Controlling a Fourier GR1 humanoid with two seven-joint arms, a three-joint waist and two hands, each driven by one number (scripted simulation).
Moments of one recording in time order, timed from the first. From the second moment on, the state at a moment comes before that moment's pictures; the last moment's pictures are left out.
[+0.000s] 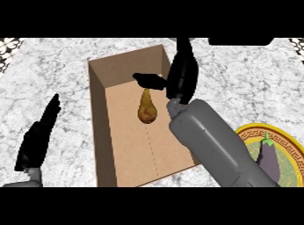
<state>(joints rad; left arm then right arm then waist) 0.00 0.15 0.07 -1.56 -0.23 0.02 0.09 -0.83 0.00 0.42 -1.13 0.62 -0.84 0.78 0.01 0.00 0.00</state>
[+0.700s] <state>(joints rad) 0.03 0.16 0.10 -1.58 -0.21 0.02 0.10 -0.30 -0.28 0.23 -1.76 0.47 -0.90 0.67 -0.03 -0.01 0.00</state>
